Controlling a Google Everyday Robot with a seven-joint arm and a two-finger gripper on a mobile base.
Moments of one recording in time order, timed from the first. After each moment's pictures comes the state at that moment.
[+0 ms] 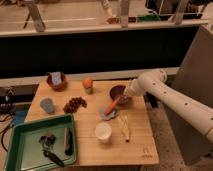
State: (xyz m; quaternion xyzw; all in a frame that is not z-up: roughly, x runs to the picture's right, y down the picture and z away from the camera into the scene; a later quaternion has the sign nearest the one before) arm 0.136 0.026 0.862 -0.02 -0.20 -0.53 0.82
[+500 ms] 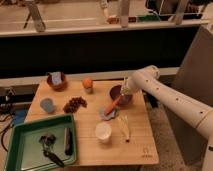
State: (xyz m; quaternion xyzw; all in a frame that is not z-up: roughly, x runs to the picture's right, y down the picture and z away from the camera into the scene) arm 0.120 0.015 0.879 -0.02 -0.19 -0.59 0.78
